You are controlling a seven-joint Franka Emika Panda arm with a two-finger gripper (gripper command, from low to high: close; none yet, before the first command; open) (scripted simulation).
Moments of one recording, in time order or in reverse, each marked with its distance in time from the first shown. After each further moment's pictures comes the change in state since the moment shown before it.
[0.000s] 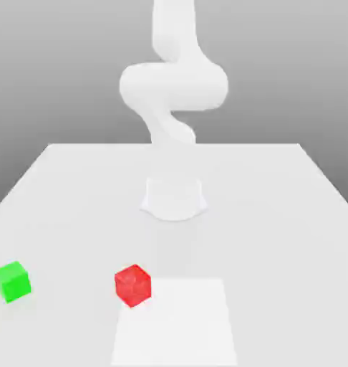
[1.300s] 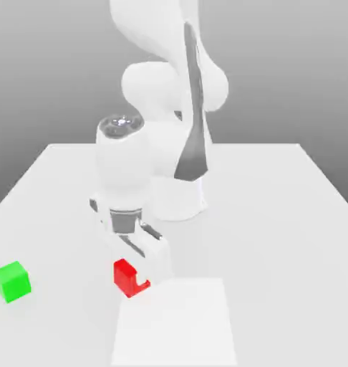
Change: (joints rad) arm -0.218 0.708 0.017 -0.497 0.006 0.487 0.563
